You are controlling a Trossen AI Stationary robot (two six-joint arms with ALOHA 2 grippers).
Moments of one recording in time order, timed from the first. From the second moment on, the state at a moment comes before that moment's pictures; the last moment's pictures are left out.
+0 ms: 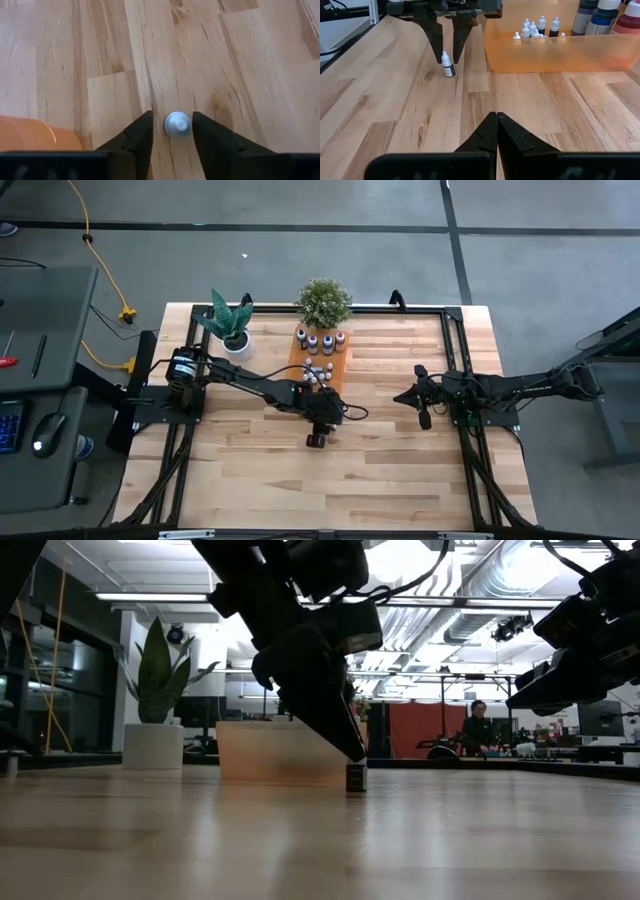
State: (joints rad) left arm -0.12 1.97 1.28 -0.23 0.05 0.07; right arm 0.00 0.41 0.01 0.03 0.00 0.13
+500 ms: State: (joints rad) left arm -0.12 1.94 1.28 -0.24 0.08 0.07; right arm 0.00 0.41 0.01 0.03 0.00 0.13
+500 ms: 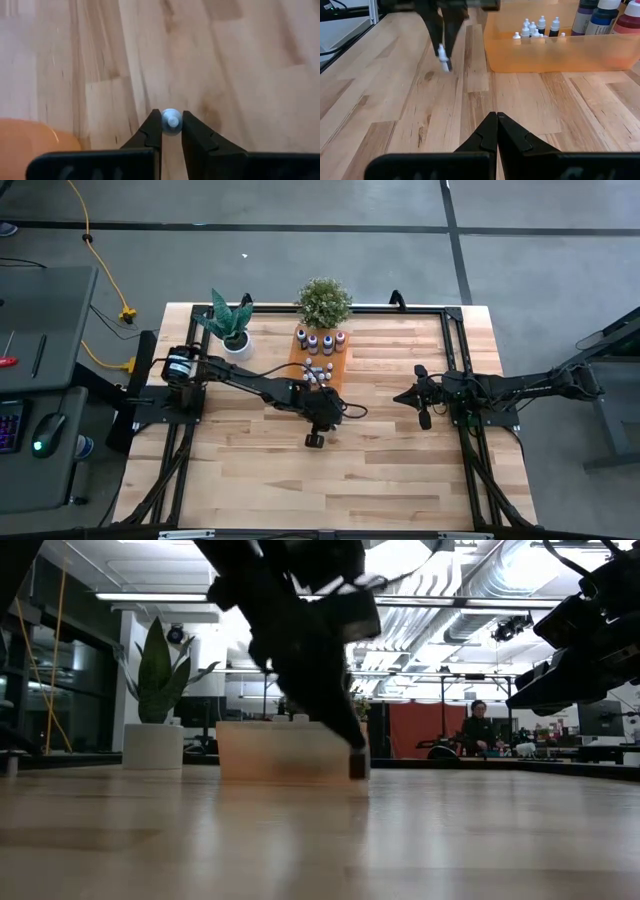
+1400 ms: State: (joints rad) left arm -0.14 1.54 1.31 -0.79 0.03 -0.39; right arm 0.00 0.41 0.01 0.03 0.00 0.13
